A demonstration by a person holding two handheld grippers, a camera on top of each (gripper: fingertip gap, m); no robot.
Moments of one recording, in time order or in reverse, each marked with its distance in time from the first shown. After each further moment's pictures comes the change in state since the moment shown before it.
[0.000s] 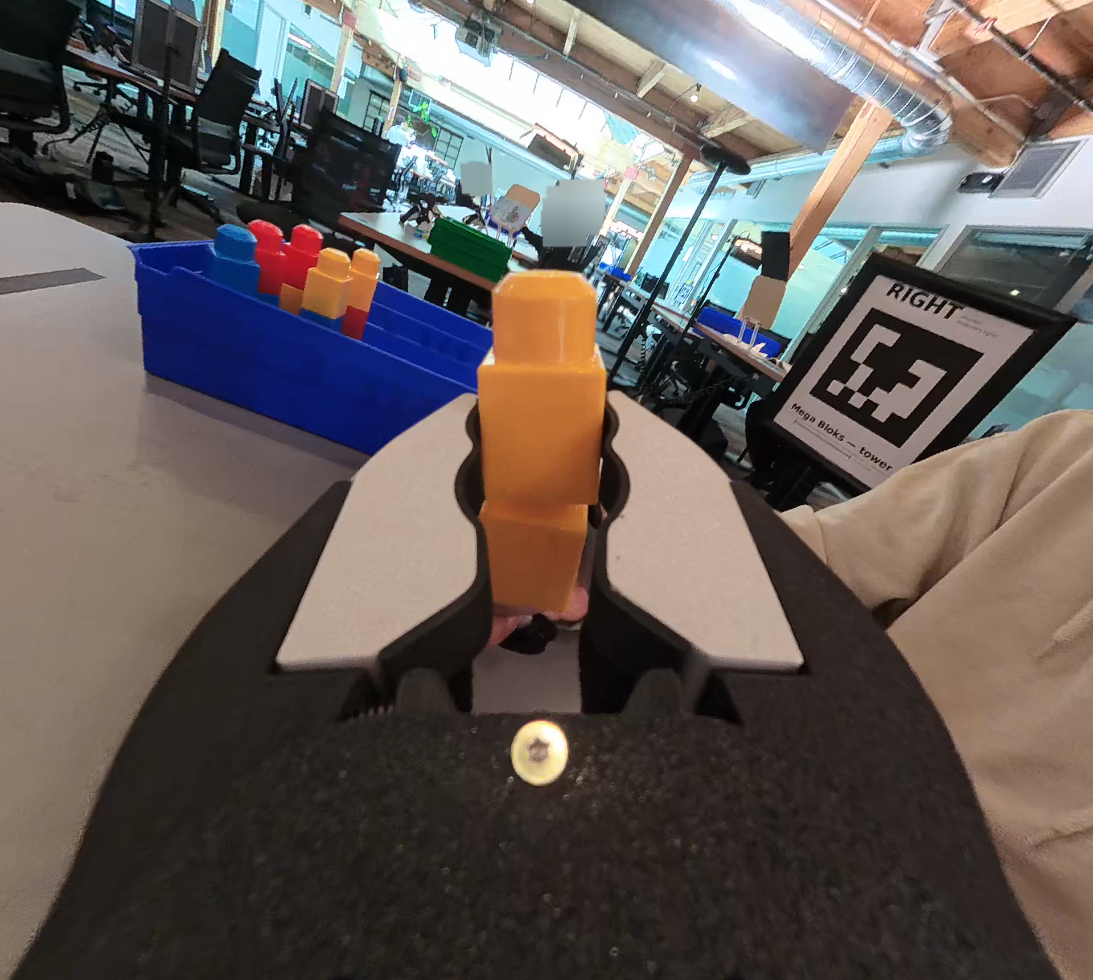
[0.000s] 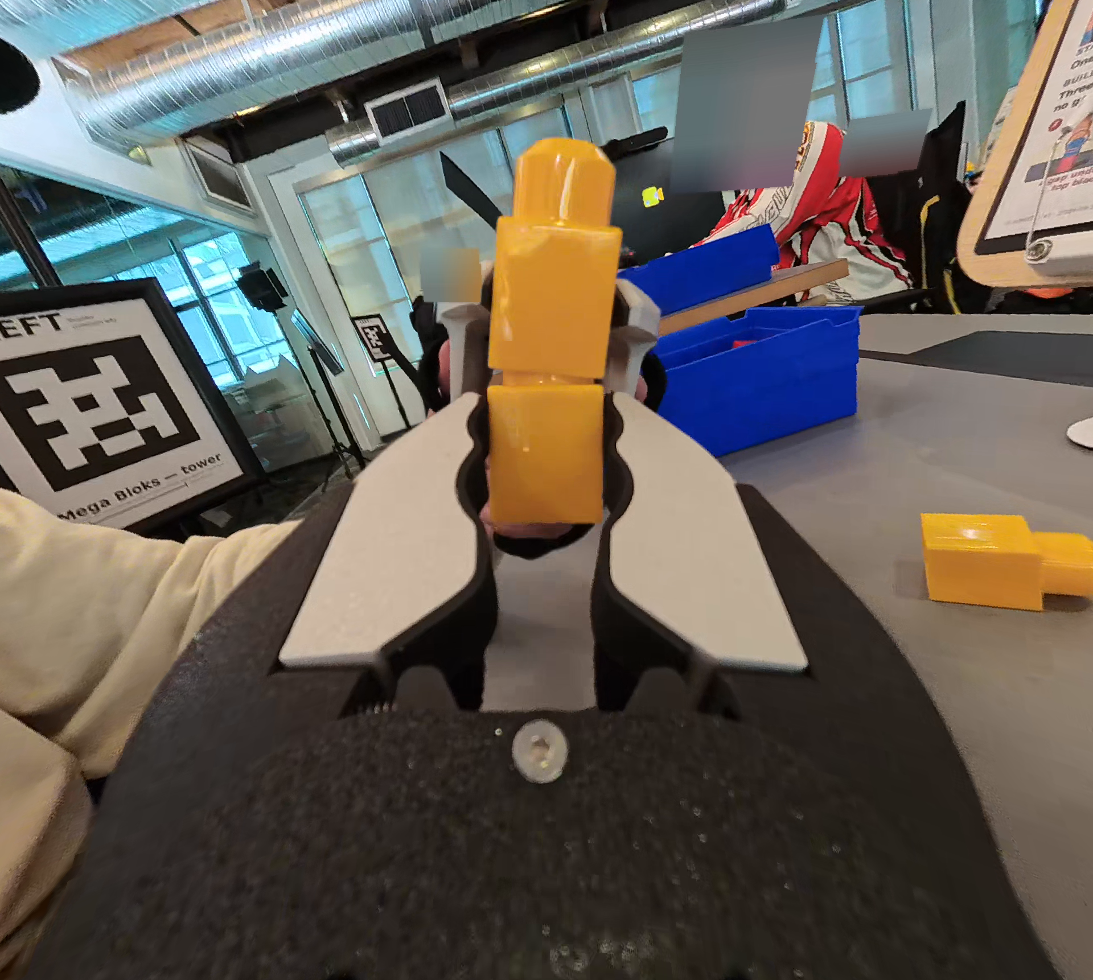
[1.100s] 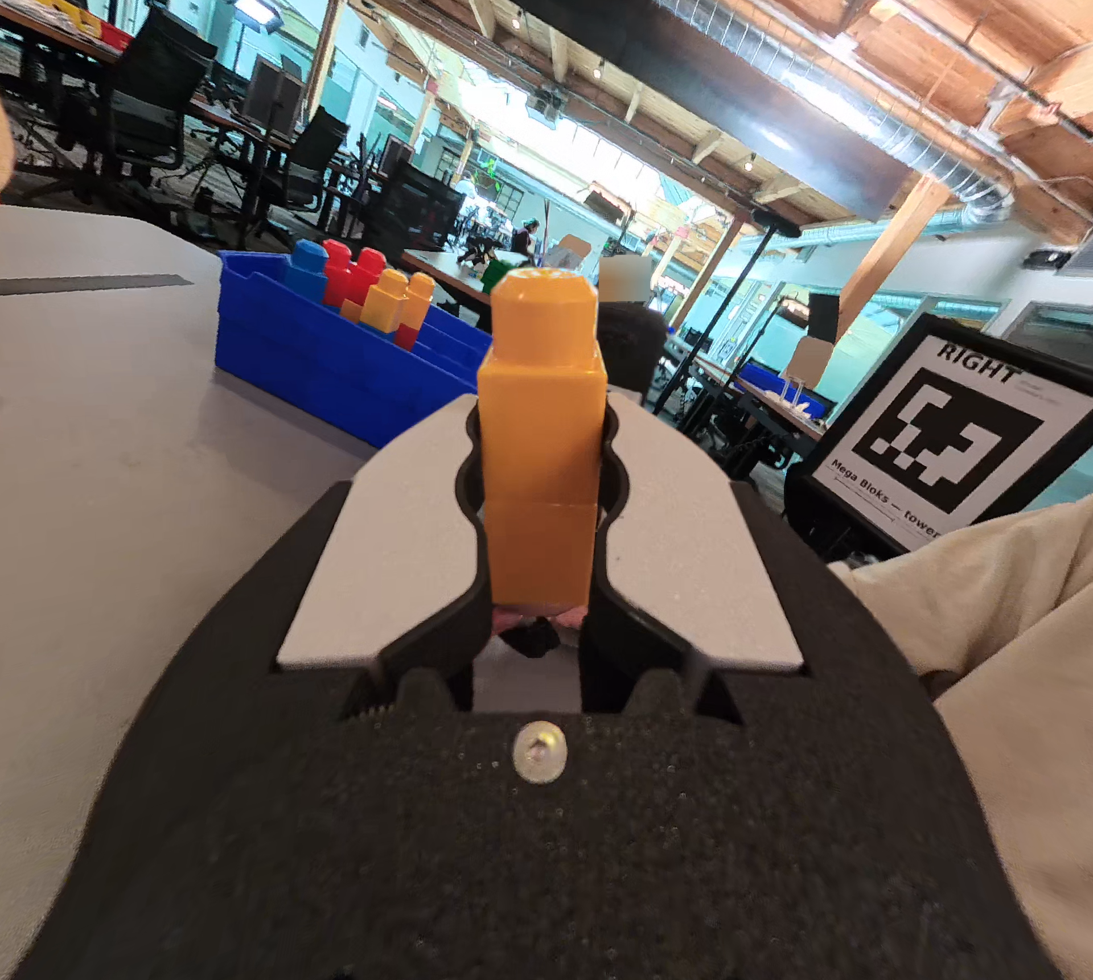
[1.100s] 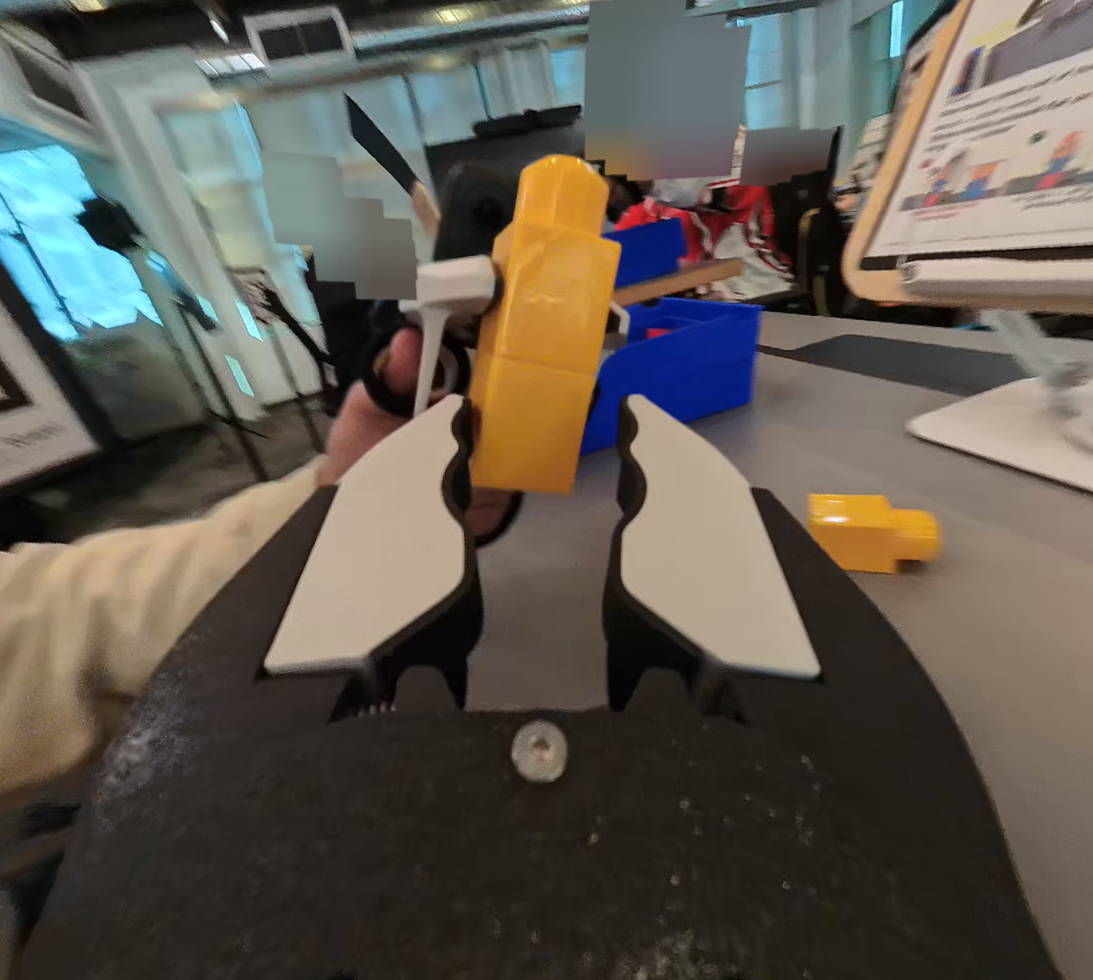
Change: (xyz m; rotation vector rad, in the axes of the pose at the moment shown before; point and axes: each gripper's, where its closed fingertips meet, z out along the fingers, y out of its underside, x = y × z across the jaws) left arm -0.009 0.001 -0.010 0.093 -0.110 -0.035; right arm 0.012 0.002 -0.001 -0.057 0.166 -0.140
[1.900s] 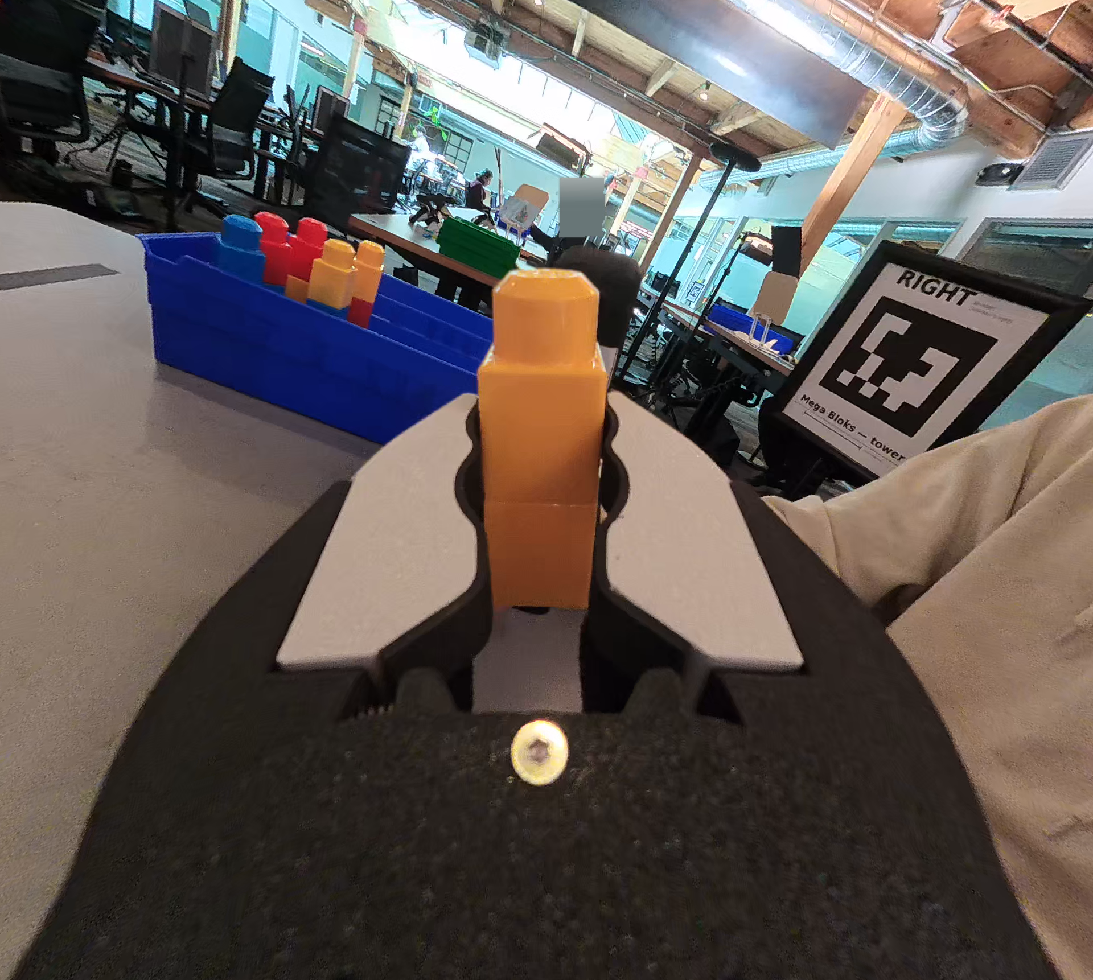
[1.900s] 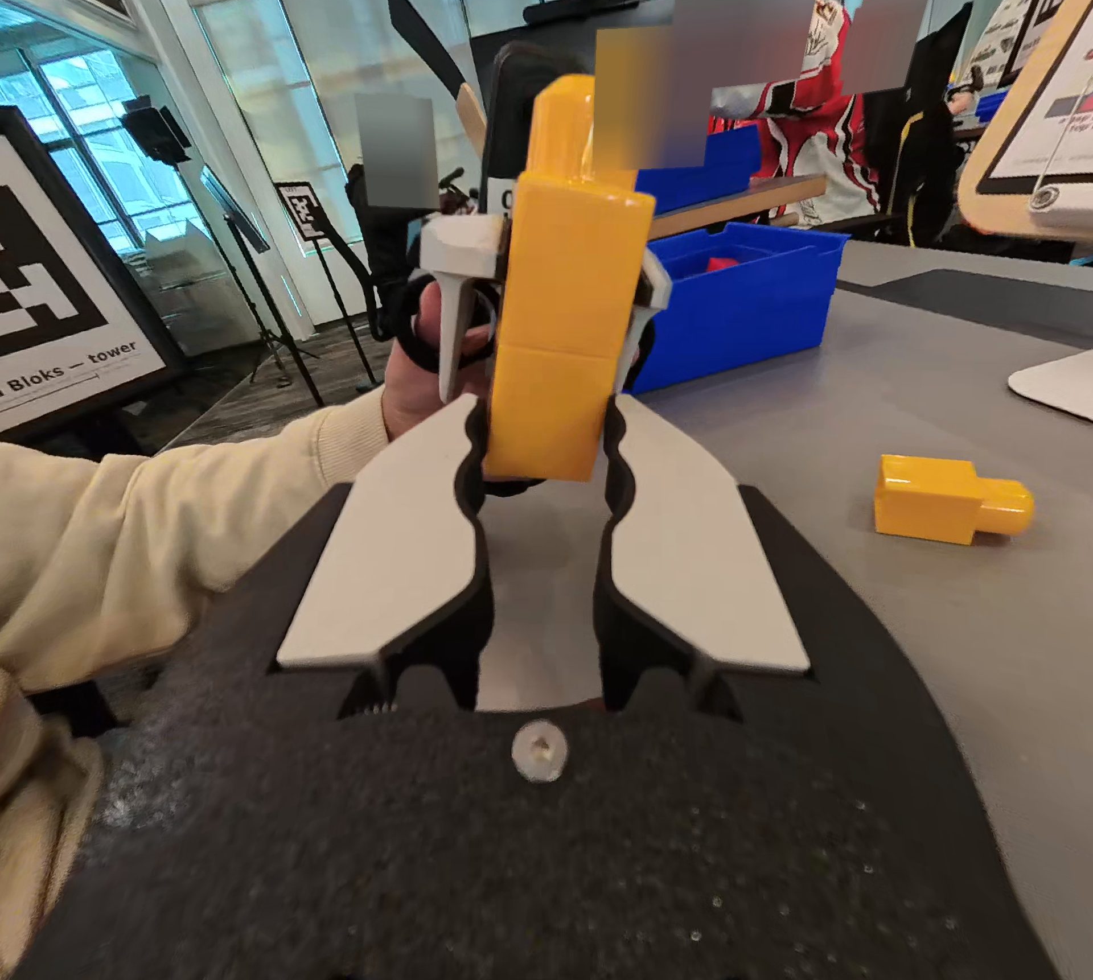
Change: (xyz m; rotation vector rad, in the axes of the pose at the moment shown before) left arm 0.014 0.009 0.000 -0.088 0.095 0.053; right arm -0.019 0.019 -0.001 -0.151 -0.104 0.014
